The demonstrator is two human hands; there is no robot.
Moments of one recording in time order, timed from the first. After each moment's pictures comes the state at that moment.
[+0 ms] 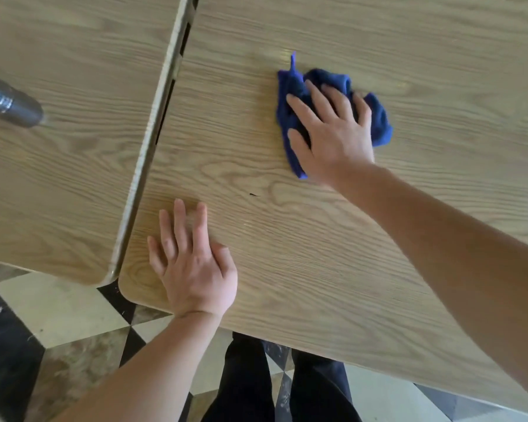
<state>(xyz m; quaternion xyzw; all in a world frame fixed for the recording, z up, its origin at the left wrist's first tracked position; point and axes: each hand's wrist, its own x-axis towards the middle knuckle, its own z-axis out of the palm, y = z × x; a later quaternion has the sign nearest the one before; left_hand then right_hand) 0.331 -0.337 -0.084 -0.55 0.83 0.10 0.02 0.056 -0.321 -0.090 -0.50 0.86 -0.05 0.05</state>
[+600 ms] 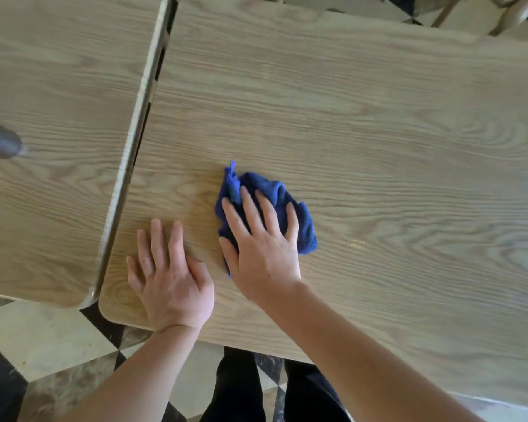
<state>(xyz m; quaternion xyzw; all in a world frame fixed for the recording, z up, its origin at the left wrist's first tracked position) 0.330 -0.335 -0.083 -0.56 0.82 0.11 0.01 0.201 -0.266 -0.076 -0.44 0.88 -0.11 0.14</state>
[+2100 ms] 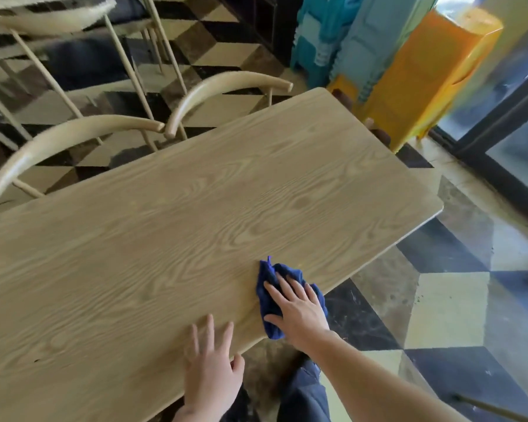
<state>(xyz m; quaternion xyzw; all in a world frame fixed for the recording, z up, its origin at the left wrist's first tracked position) 0.241 -0.064 -0.038 -0.10 0.96 0.11 0.26 0.147 0.136 -0.045 -0.14 0.96 -0.10 0.23</state>
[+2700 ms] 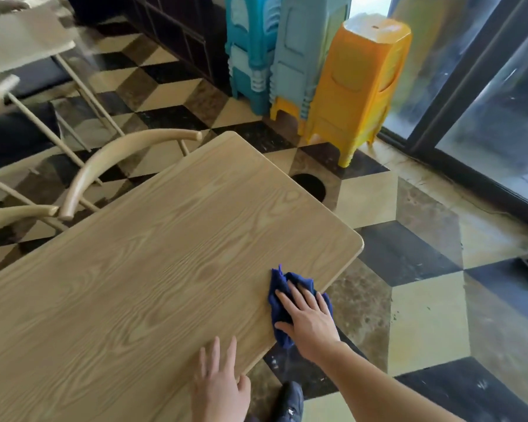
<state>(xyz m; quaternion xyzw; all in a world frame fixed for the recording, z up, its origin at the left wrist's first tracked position) 0.092 0.166 -0.022 -0.07 0.95 0.14 0.27 0.030 0.382 -0.050 -0.04 0.96 -0.15 0.21</state>
